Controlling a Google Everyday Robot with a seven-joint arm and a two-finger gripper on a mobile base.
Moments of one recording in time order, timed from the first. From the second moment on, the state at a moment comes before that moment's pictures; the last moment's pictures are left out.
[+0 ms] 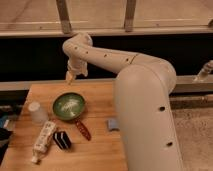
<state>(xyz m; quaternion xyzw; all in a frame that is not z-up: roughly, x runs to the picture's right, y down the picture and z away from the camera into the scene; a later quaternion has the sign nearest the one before) -0.164 -0.059 0.820 -0.26 0.01 0.45 0.85</state>
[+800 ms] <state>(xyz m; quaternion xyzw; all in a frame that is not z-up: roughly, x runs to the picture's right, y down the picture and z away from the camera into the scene) -0.163 -0.061 0.819 -0.26 0.01 0.45 0.86</state>
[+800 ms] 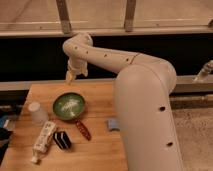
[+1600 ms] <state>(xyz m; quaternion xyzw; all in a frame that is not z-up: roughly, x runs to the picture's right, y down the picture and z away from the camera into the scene) -0.310 -0.024 0.756 -0.28 -0.03 0.29 0.92</state>
